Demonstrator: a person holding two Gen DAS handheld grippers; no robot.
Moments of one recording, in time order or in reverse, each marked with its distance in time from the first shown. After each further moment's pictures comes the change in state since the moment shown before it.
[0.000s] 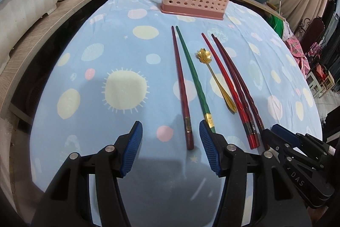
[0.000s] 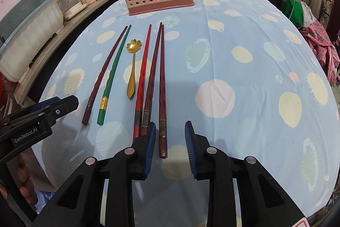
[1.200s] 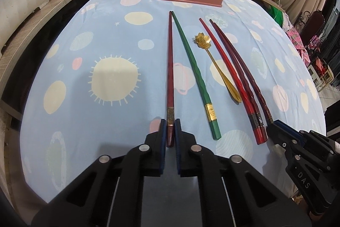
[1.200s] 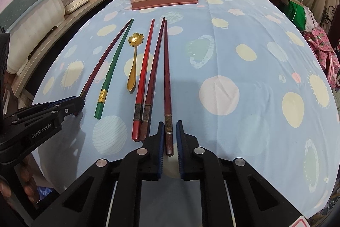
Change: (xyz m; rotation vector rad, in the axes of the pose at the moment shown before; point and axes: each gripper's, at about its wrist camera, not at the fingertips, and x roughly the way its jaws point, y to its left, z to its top) left arm 0.022 -0.002 -0.005 0.016 0.051 -0.013; right arm 0.005 0.006 -0.005 -0.040 0.006 -0.016
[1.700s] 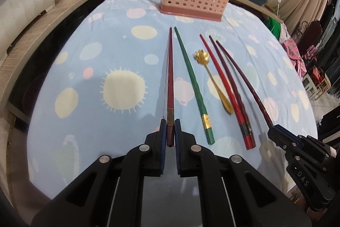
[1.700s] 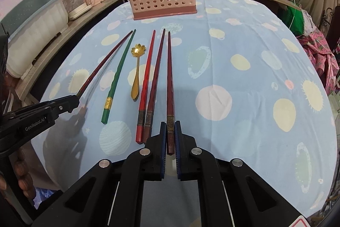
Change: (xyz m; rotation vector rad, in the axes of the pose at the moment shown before) left arm -0.029 0.008 0.007 -0.039 -0.057 -0.022; right arm -0.021 -0.004 0.003 0.005 -0.054 0.011
